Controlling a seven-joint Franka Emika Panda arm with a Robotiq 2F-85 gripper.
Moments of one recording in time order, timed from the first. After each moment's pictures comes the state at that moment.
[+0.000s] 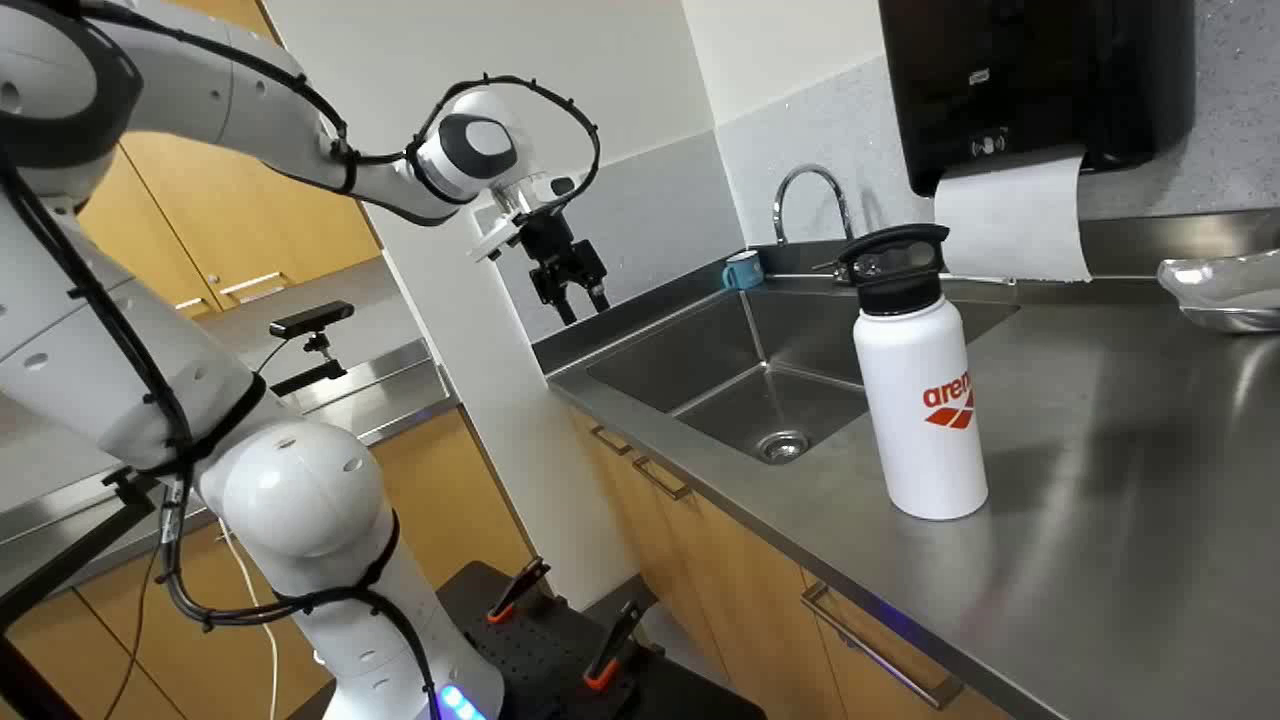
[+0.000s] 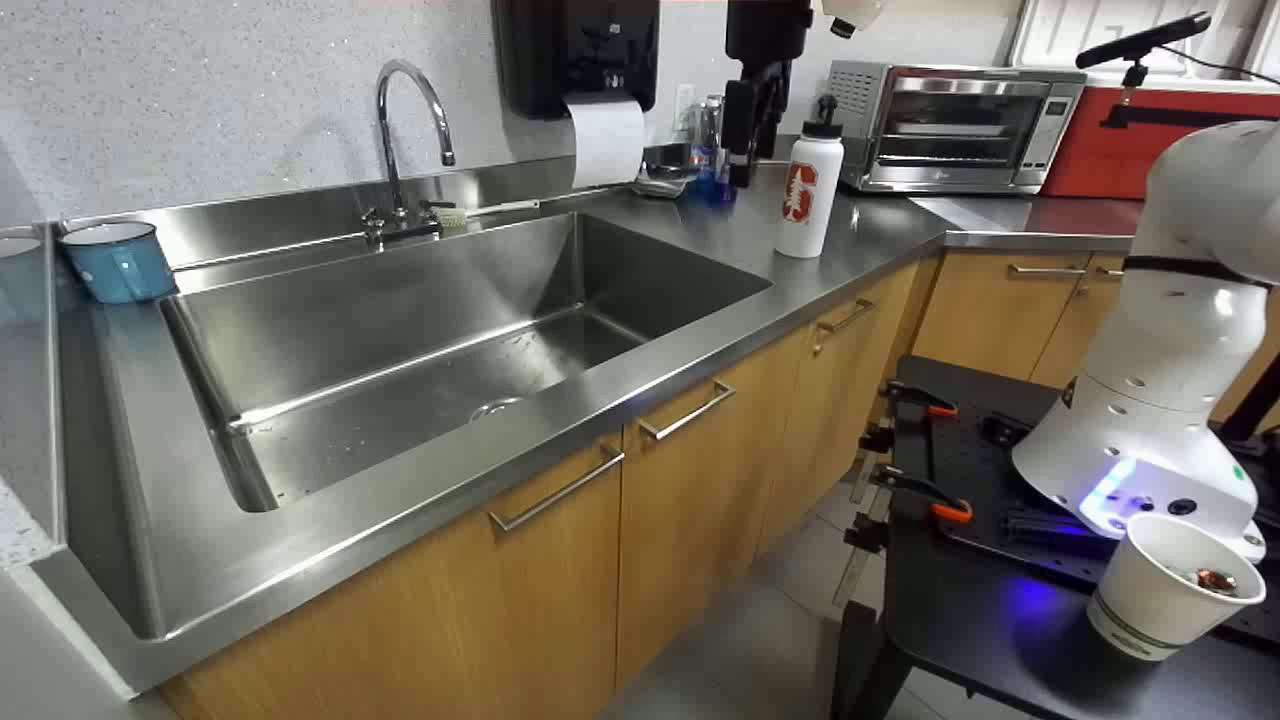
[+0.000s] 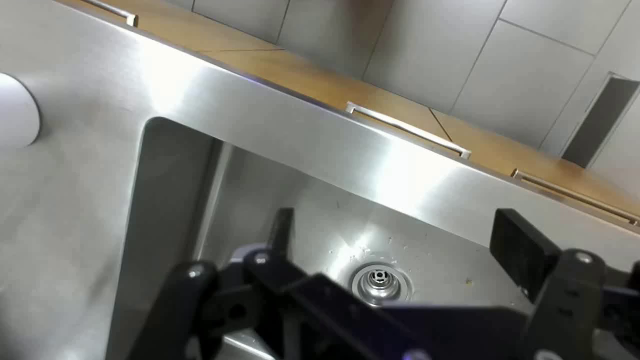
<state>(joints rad) 0.00 -0.33 0.15 -2.32 -0.13 1.97 0.23</state>
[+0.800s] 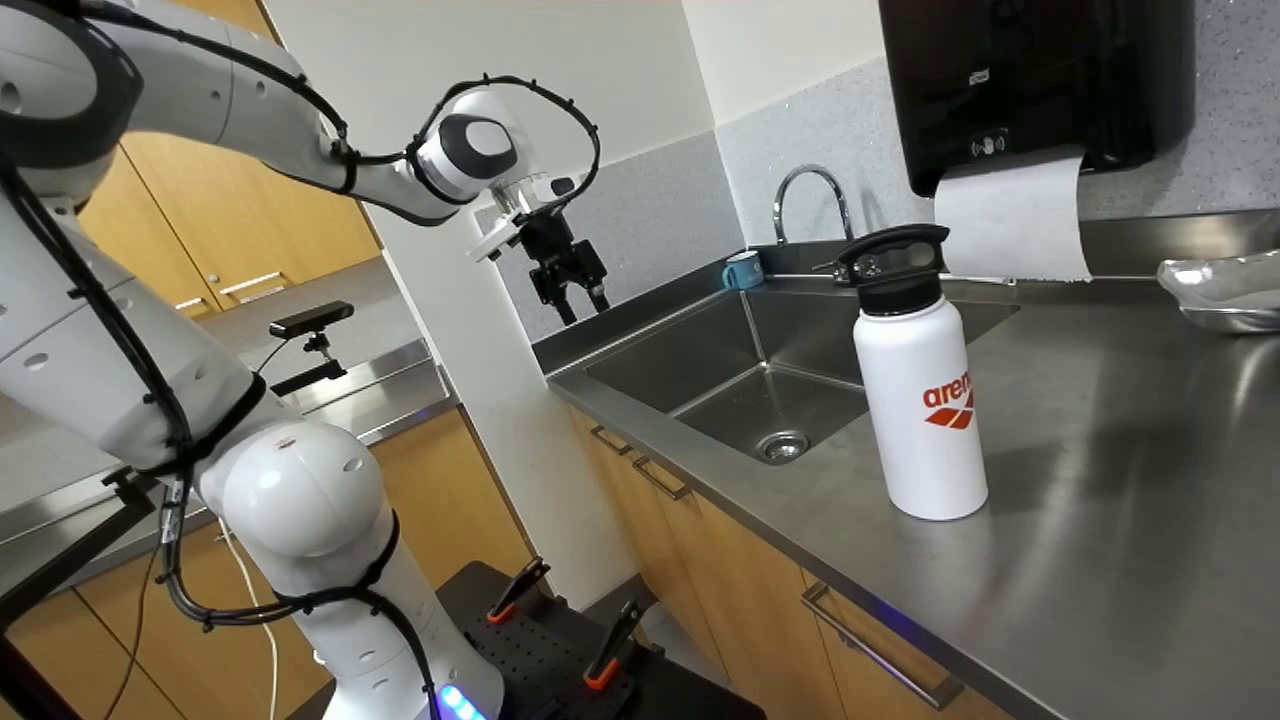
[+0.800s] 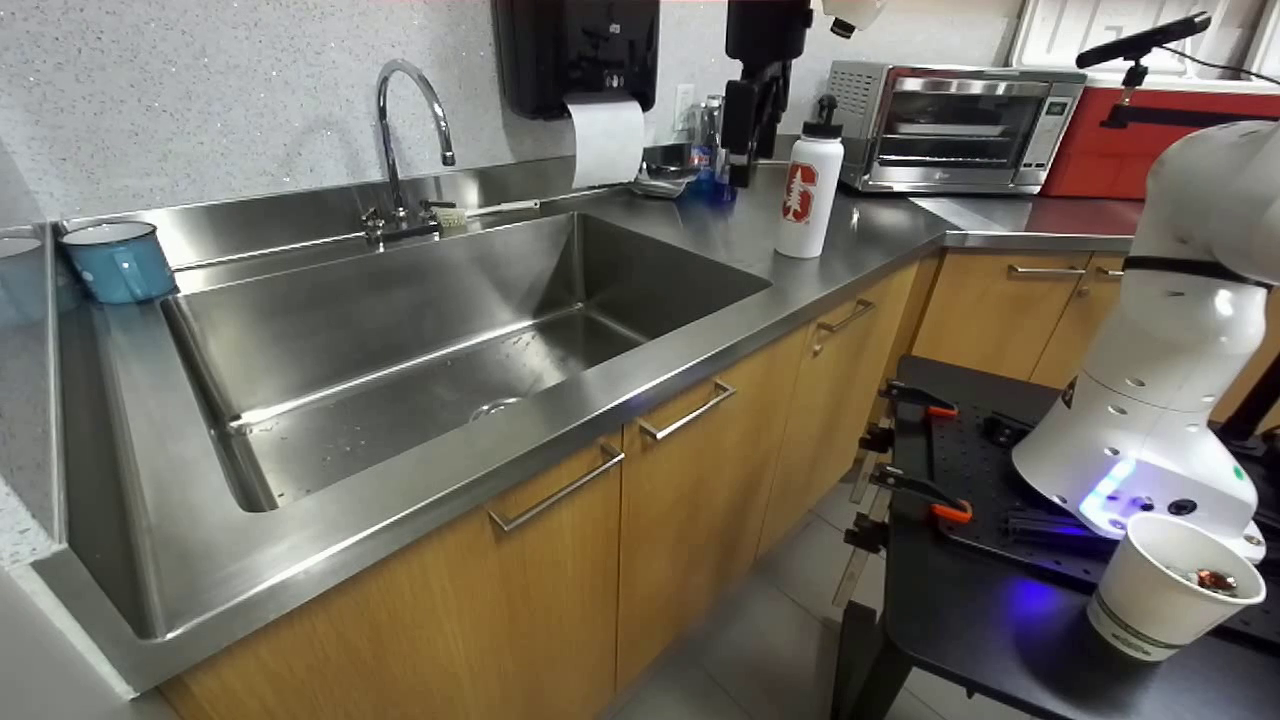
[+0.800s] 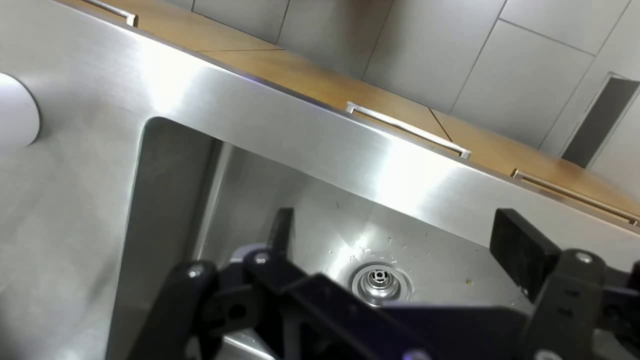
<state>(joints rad) 0.00 -0.33 0.15 -2.32 -0.13 1.97 0.23</state>
